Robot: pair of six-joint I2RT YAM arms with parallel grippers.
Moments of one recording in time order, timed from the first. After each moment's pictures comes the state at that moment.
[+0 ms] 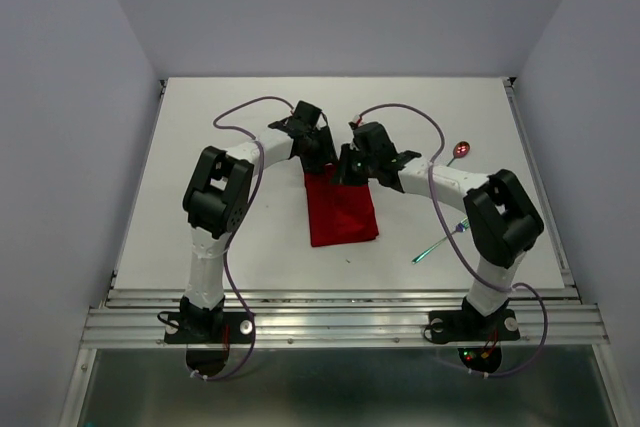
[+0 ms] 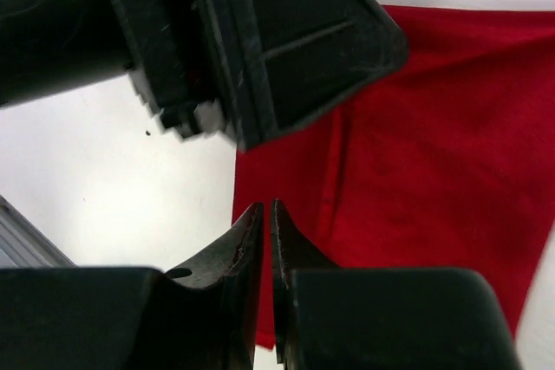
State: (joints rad) left arm -0.50 2.11 1.55 -0.40 0.19 -0.72; right arm 0.61 1.75 1.18 -0.14 -0.14 0.64
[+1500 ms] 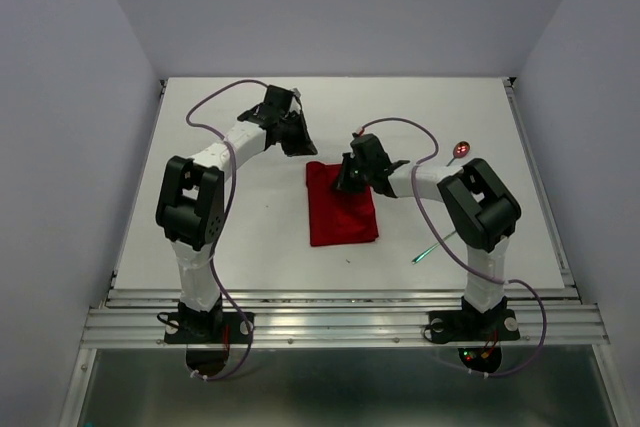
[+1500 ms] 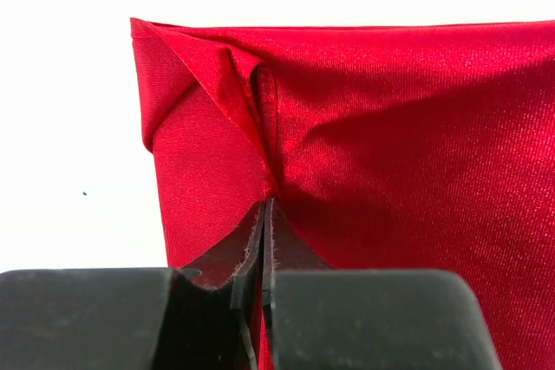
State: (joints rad) left arm -0.41 1.93 1.50 -0.44 0.31 -0.63; right arm 0.60 1.97 1.15 0.06 -0.12 0.74
